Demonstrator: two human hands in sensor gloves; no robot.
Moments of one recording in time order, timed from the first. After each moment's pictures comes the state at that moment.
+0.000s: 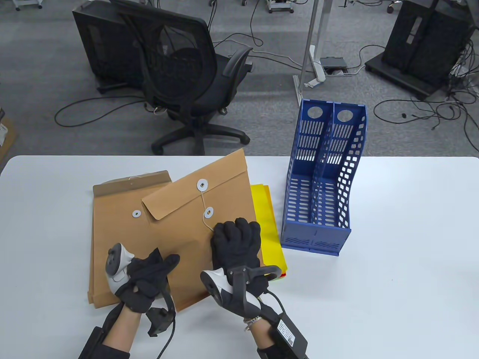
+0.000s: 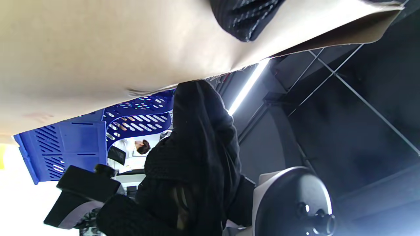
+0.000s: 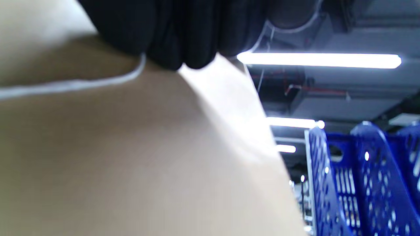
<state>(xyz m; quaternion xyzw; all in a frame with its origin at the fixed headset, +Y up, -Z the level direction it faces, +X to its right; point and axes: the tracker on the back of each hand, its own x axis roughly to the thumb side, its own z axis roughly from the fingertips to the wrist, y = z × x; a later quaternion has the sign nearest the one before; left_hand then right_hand) -0.237 -0.722 -0.323 -0.09 -0.31 0.74 0.59 -0.027 -0.631 -0.277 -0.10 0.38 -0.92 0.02</state>
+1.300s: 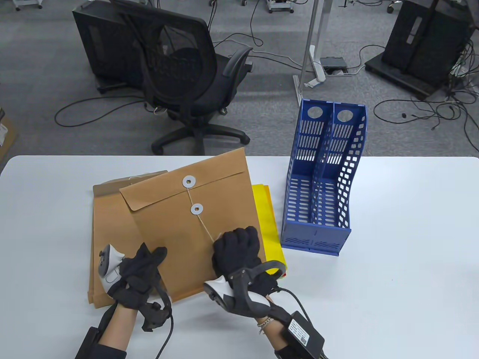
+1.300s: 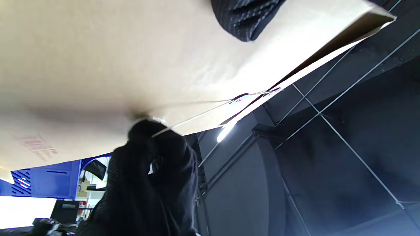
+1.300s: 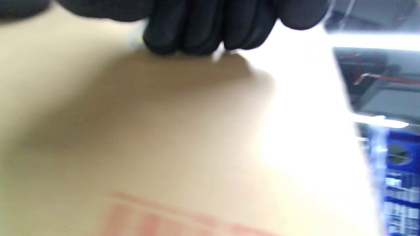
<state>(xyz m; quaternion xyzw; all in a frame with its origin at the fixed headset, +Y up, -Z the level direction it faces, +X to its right) -0.254 -0.729 -0.326 -0.07 -0.26 0.80 0.54 -0.036 -0.647 -0.268 -0.24 0.31 -0.92 0.07</state>
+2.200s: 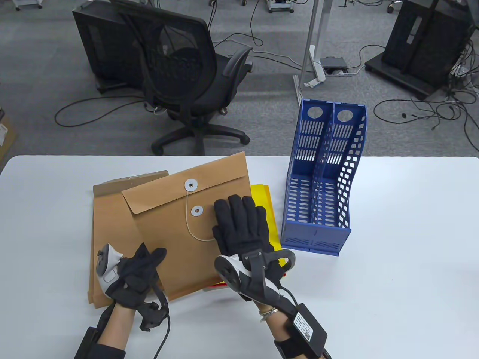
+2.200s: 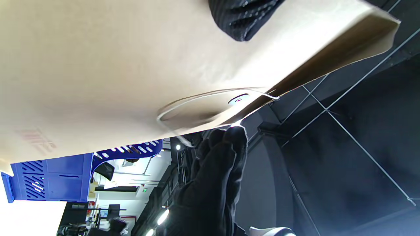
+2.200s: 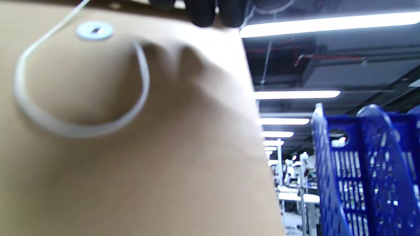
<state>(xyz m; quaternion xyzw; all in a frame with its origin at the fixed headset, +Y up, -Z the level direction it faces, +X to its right) -0.259 -0.729 -0.327 -0.07 -0.26 0.79 0.55 0.004 -0.590 -0.287 -0.11 0.33 -0.94 -0.04</state>
